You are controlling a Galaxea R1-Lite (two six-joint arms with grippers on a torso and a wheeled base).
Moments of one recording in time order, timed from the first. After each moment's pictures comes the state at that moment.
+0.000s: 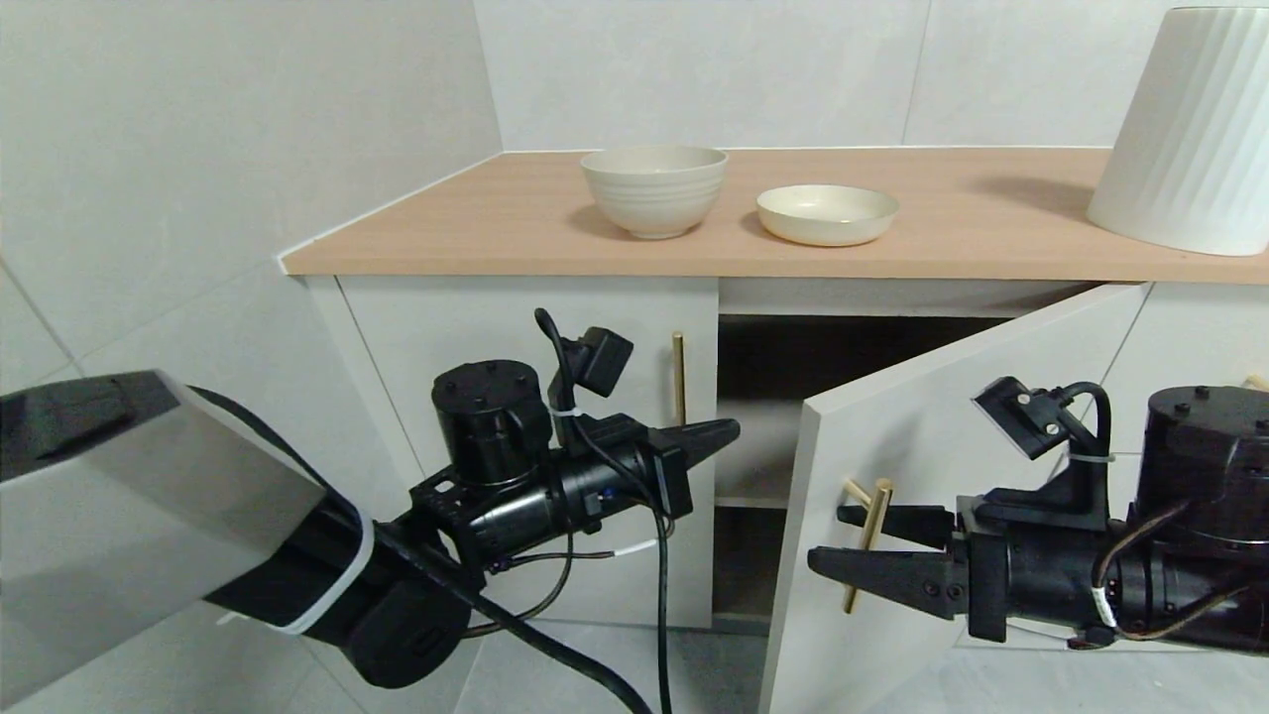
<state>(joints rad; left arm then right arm) -0.62 2.03 -0.80 -1.23 -0.44 -0.36 0.56 1.56 -0.46 -0.89 0.59 0.38</state>
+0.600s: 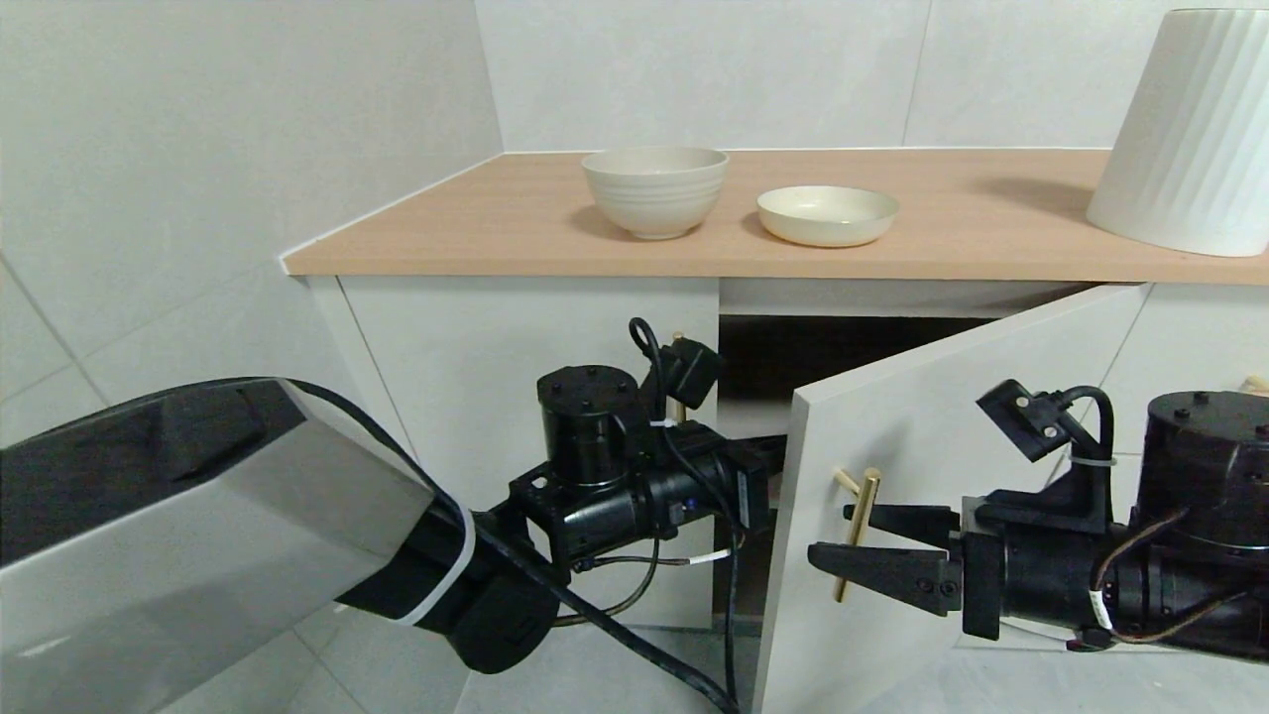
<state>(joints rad) -0.72 2.14 -0.98 -1.12 -0.39 -0.28 0.55 1.56 -0.45 -0.89 0.53 0.37</state>
